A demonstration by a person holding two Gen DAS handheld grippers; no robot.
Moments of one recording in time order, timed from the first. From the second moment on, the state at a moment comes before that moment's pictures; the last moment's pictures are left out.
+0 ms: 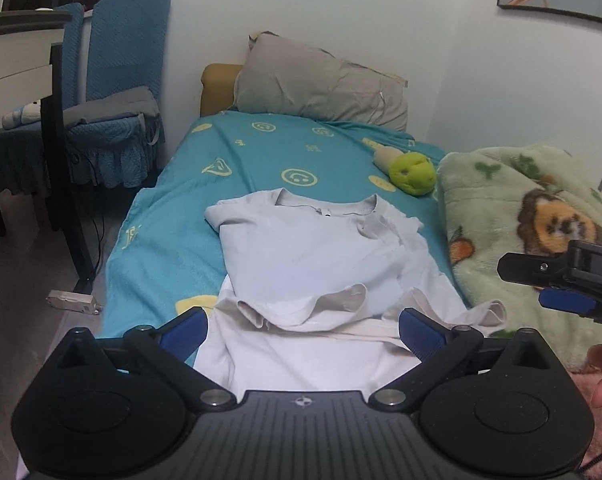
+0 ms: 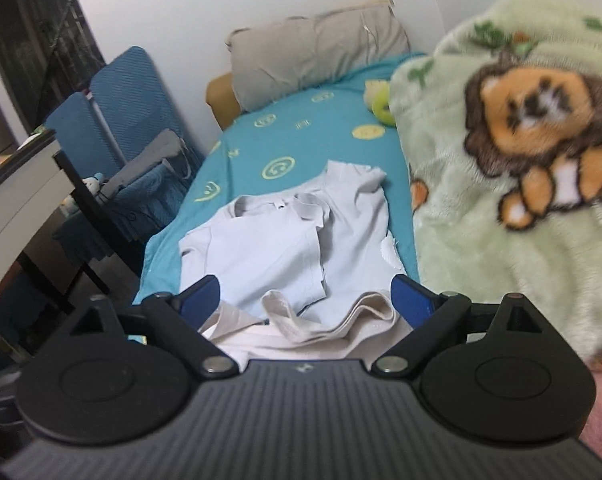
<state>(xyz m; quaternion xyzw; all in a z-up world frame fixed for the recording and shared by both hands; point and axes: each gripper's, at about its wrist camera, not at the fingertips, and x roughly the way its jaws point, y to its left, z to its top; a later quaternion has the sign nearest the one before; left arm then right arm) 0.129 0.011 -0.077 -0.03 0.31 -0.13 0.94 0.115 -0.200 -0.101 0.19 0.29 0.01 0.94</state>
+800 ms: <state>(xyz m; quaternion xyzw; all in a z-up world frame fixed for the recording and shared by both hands) 0.089 0.039 -0.097 -0.08 0.37 -0.07 0.92 0.091 -0.186 -0.089 0.15 0.27 0.01 0.95</state>
